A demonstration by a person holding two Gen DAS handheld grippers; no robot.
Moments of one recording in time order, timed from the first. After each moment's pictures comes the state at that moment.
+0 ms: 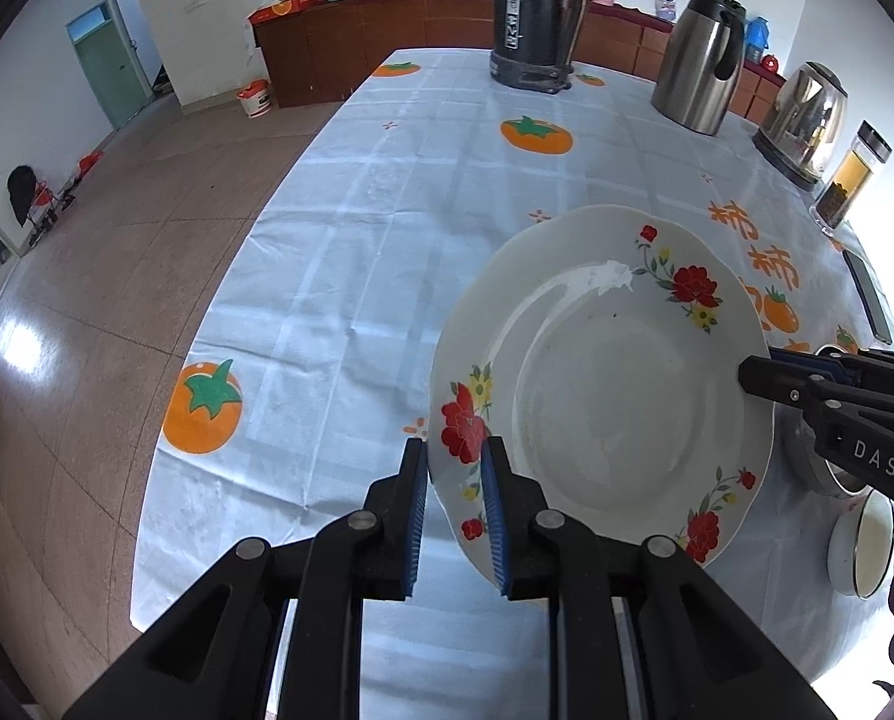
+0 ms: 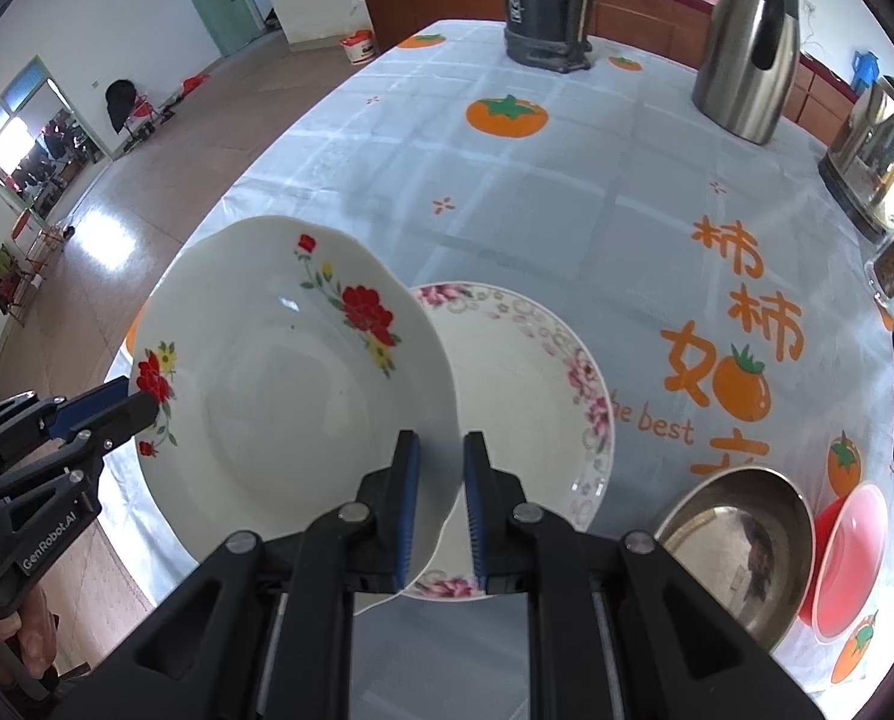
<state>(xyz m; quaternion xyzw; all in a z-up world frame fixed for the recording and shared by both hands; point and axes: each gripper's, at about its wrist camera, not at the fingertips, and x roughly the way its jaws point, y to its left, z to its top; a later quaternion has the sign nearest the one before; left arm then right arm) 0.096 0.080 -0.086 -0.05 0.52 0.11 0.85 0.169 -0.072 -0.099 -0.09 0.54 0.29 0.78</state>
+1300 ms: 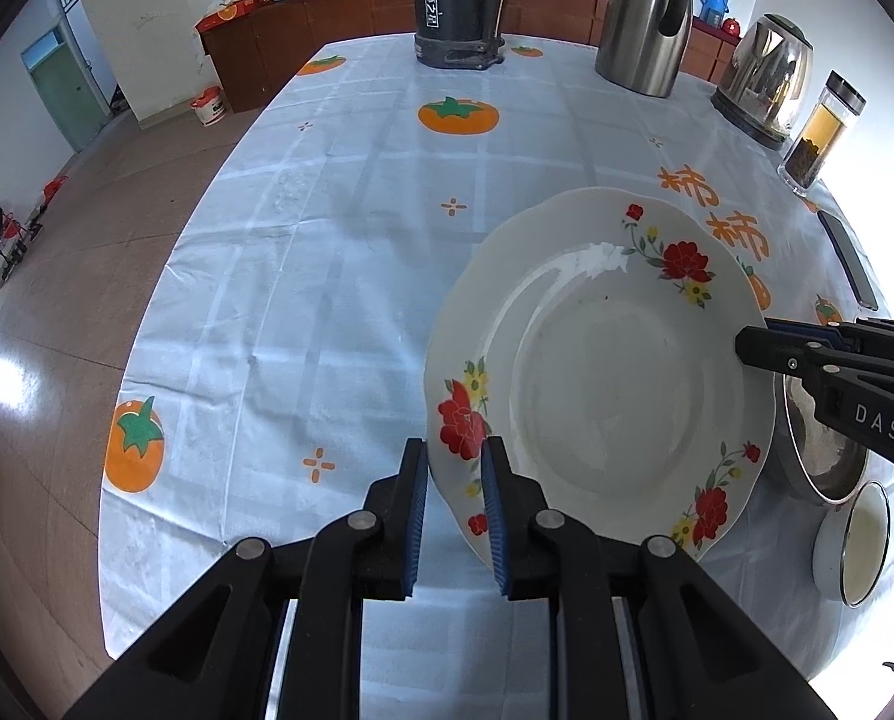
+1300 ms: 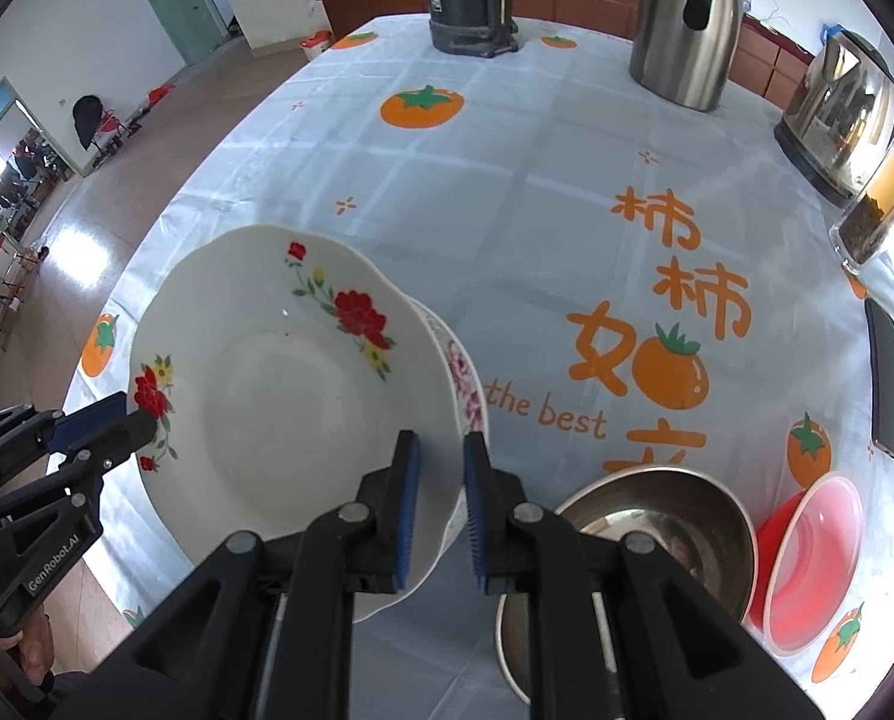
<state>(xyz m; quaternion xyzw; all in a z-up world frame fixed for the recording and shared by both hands) 0.135 0.035 -0.105 -0.03 0.54 0.07 0.84 0.202 -0.120 -0.111 -0.08 0.56 0.25 0.79</state>
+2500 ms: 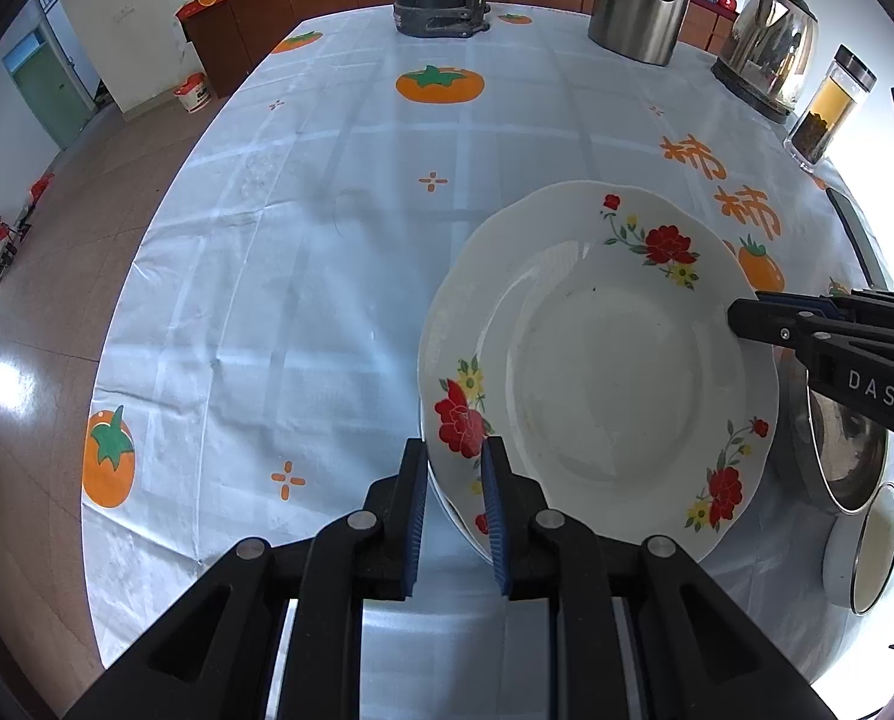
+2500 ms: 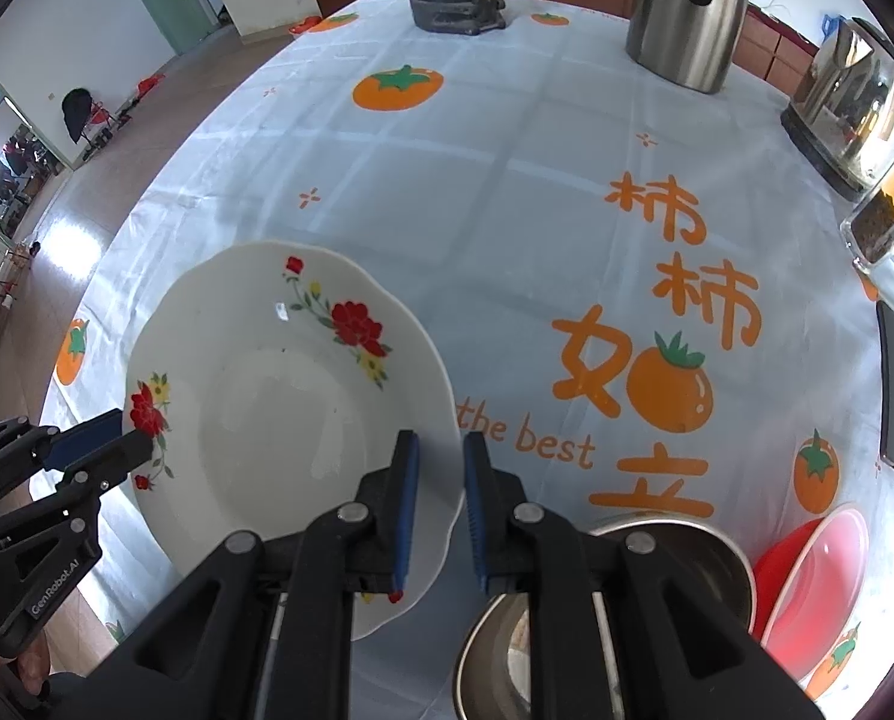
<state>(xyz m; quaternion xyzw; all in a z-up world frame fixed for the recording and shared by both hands) 0.156 0.029 -0.127 -0.02 0.57 0.05 0.82 0.229 -0.120 -0.134 -0.09 0.57 0.24 0.78</state>
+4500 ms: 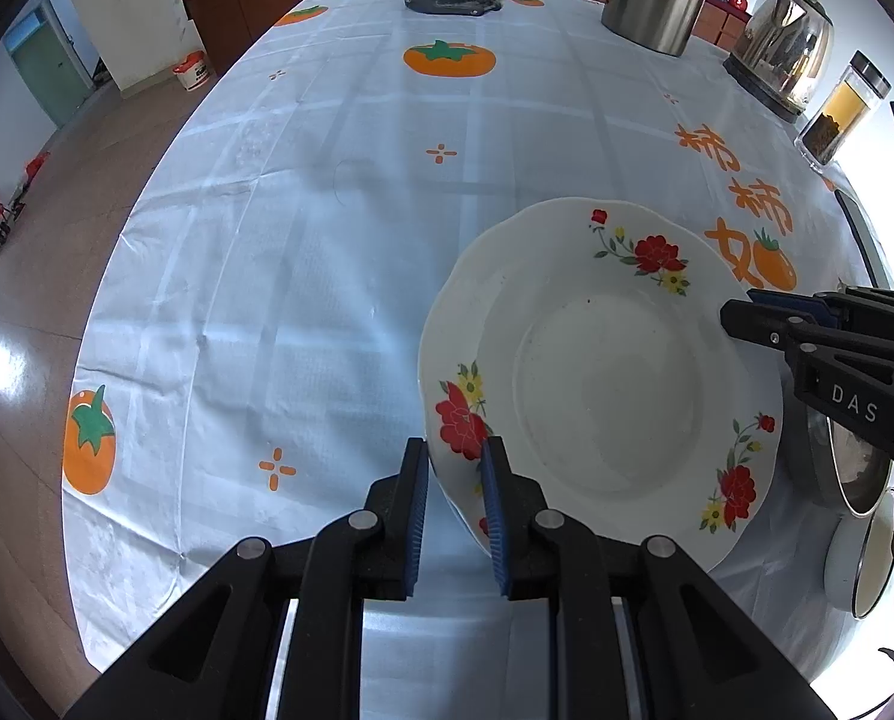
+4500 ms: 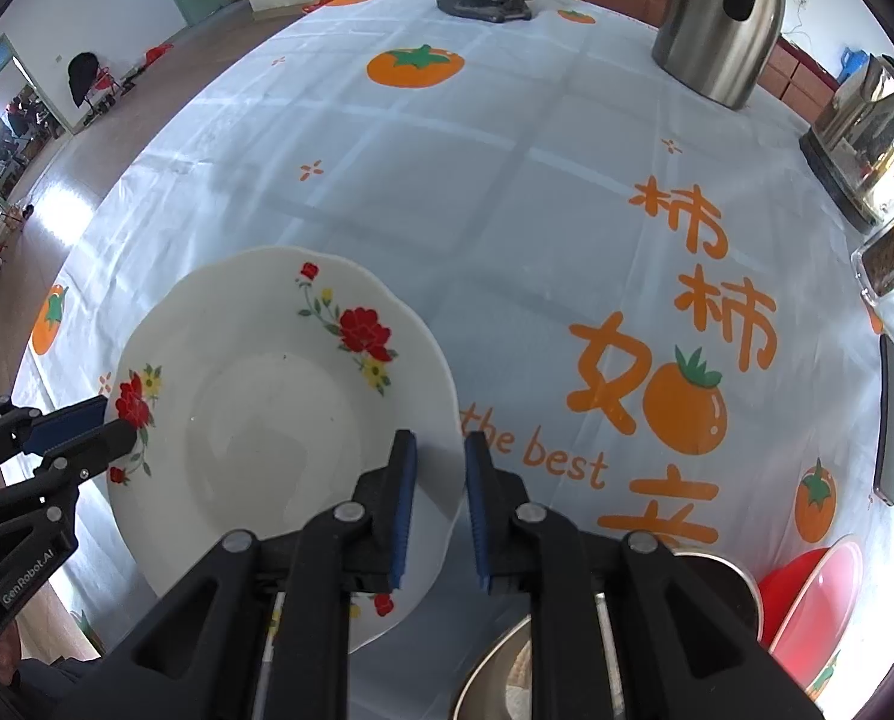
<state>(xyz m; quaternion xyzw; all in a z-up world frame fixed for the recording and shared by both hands) 0.159 0.037 -0.141 -0.04 0.58 0.05 0.81 0.230 -0.103 -0.150 -0.13 0.57 0.25 0.77</state>
